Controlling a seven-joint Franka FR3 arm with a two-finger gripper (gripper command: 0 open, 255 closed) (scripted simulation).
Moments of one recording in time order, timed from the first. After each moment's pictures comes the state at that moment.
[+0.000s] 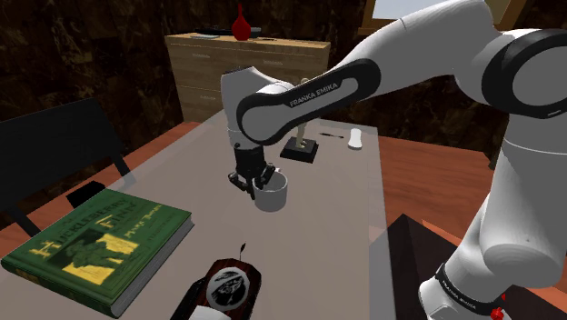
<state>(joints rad) 0.19 0.24 0.38 -1.84 -0.06 1.96 0.87</state>
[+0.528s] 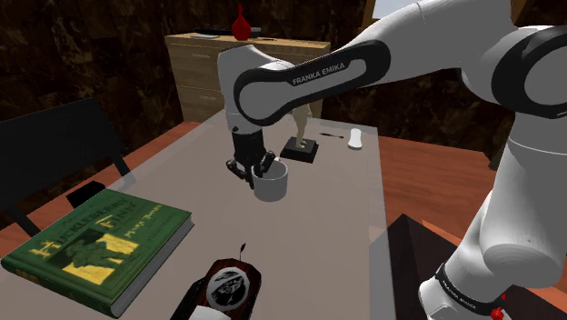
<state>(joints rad) 0.19 0.21 0.39 -1.77 -0.05 1.86 0.86</state>
